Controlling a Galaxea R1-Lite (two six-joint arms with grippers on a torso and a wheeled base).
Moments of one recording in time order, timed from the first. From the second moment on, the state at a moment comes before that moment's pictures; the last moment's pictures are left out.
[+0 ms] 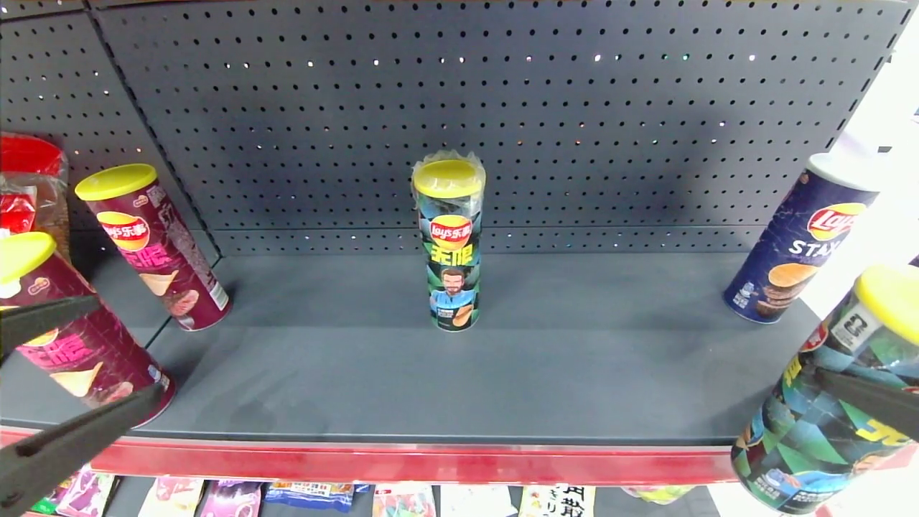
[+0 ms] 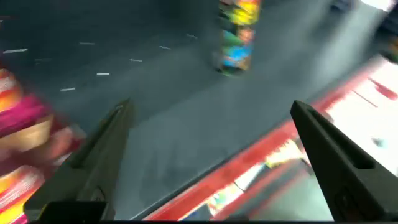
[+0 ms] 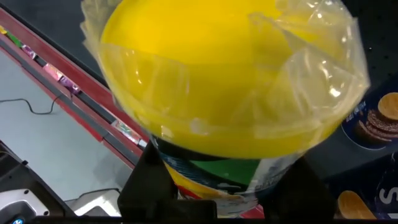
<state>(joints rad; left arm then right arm) -0.16 0.83 -0.59 -0.07 -0.46 0.17 0.32 0.86 -0.59 -0.02 0.26 -0.20</state>
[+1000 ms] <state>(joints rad) -0.29 1.40 -0.83 -0.31 -0.56 0.25 0.32 0.87 -0.59 -0.02 0.24 -0.20</state>
